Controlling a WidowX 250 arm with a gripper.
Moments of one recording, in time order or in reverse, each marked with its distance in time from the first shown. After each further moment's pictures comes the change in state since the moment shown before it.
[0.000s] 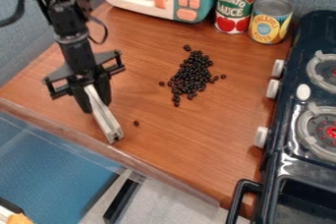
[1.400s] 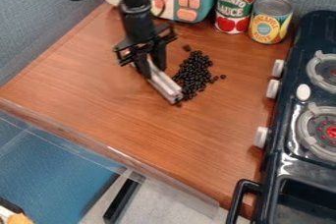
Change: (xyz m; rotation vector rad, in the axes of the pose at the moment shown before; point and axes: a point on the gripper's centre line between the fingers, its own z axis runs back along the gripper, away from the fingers) arm 0.017 -0.110 -0.006 -0.053 0.036 0.048
